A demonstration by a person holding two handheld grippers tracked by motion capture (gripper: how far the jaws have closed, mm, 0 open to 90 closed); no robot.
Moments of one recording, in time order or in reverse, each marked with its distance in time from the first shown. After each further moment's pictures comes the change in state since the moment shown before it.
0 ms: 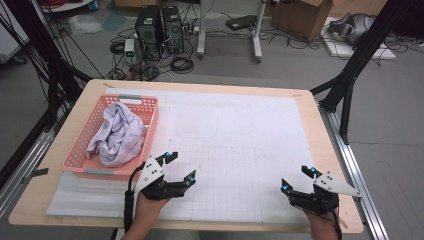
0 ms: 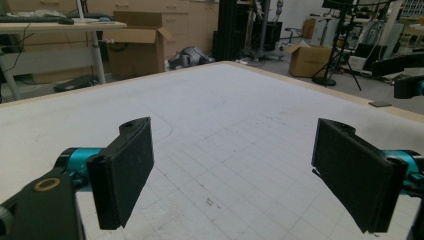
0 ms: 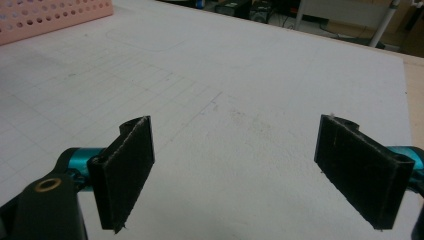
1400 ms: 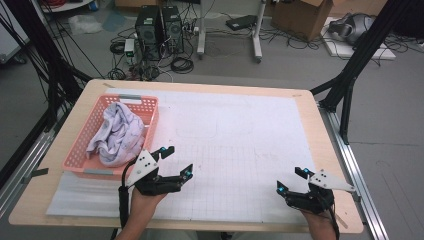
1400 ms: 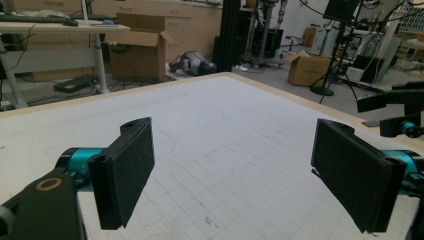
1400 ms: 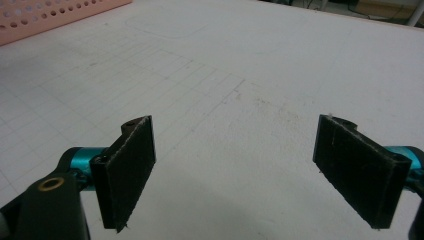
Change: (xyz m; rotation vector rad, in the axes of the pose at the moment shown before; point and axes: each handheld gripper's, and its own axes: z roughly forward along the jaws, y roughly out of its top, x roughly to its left) left arm 0.004 0.029 -0.009 -0.016 0.004 -0.050; right arm 0.001 -0.001 0.010 0.051 0.083 0.022
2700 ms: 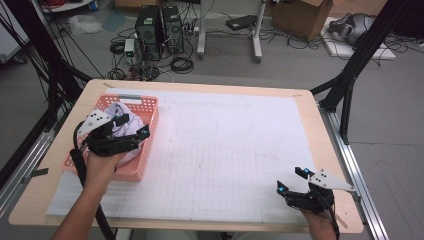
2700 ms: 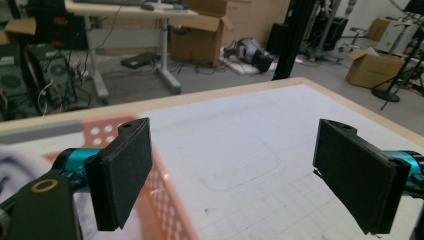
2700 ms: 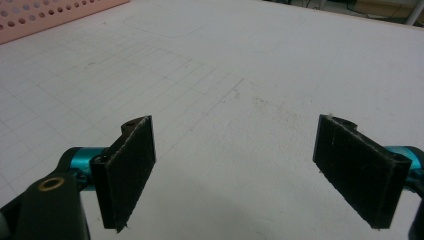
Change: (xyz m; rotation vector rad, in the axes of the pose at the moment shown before) left arm 0.106 0.067 -0.037 0.091 0.214 -0.073; right arm 0.000 0.000 0.000 0.003 -0.007 0.001
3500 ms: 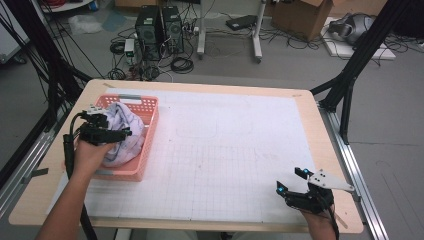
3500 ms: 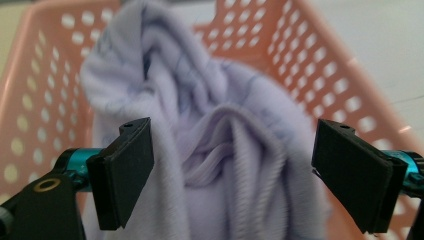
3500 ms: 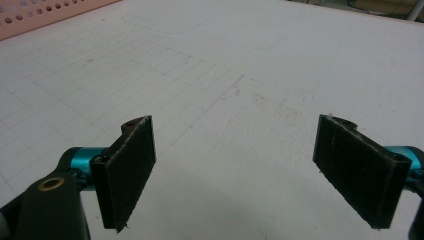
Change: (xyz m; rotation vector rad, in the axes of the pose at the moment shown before) left arm 0.077 -0.024 0.030 0.442 0.301 -0.038; right arm 0.001 -0.001 0.001 0.012 0.002 0.005
